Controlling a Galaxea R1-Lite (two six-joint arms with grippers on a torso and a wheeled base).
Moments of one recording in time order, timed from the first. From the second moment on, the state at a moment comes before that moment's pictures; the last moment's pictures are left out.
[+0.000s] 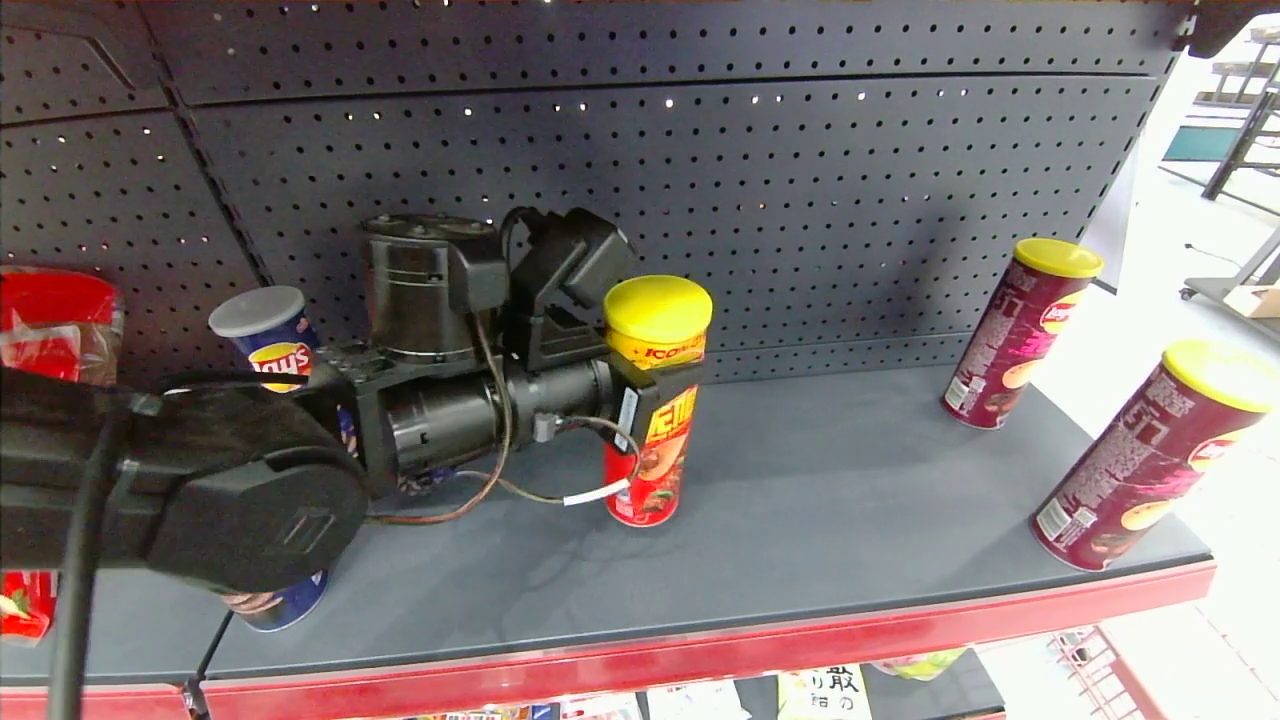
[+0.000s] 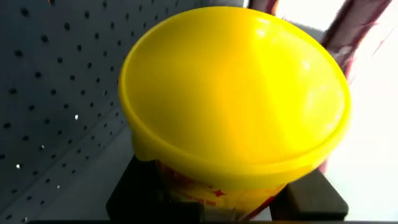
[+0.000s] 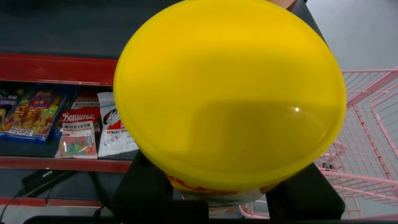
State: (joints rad) left arm -0.68 1.80 -0.99 -0.65 -0.21 0.12; right arm 0.07 0.09 -0.11 0.17 0.02 -0.09
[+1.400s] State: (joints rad) left arm -0.64 1.80 -0.70 -0.94 -0.50 0.12; right arm 0.07 0.09 -0.11 0.17 0.02 -0.09
